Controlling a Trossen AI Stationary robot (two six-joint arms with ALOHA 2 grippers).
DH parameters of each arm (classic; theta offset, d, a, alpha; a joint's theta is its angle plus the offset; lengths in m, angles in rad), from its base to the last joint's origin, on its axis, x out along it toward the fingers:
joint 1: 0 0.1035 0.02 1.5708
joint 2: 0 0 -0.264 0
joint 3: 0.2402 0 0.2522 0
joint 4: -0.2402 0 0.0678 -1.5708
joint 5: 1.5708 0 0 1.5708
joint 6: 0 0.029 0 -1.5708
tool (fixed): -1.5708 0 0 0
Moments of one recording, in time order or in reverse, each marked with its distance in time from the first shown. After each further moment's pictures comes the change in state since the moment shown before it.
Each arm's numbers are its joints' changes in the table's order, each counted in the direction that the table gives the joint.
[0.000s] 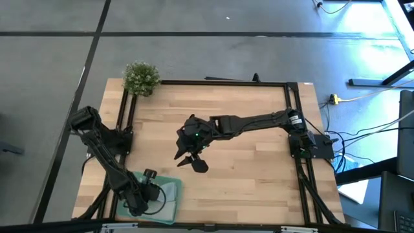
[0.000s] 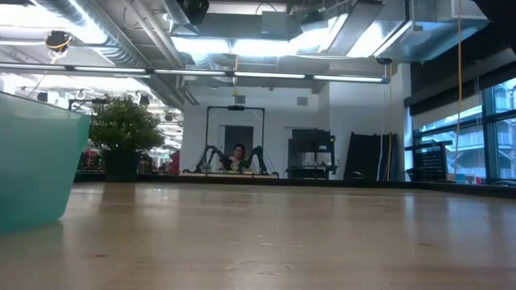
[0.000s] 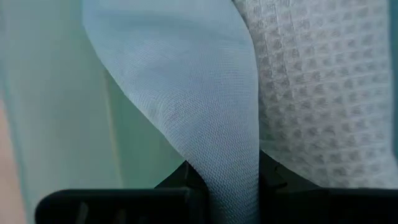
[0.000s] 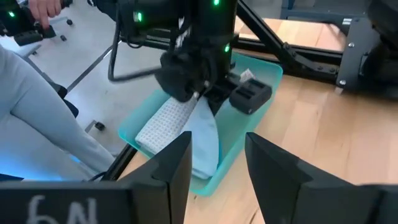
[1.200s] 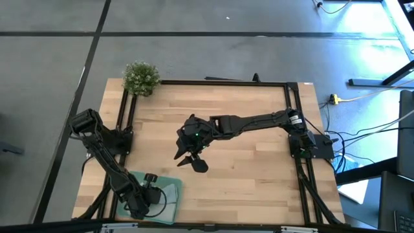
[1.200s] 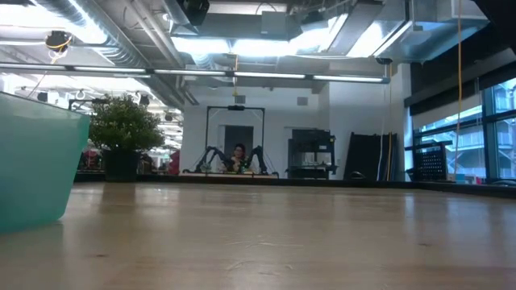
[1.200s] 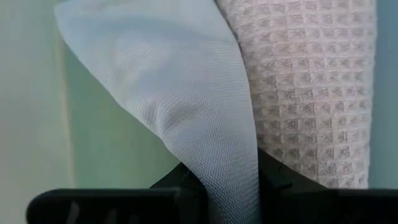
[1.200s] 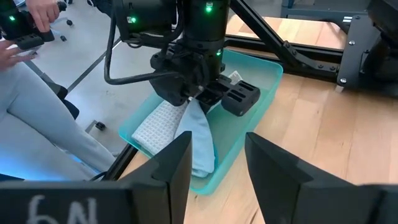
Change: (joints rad) left arm -0.008 -0.050 0.000 0.107 -0.028 -0.069; right arm 0.000 0.000 -0.001 0.002 0.000 0.006
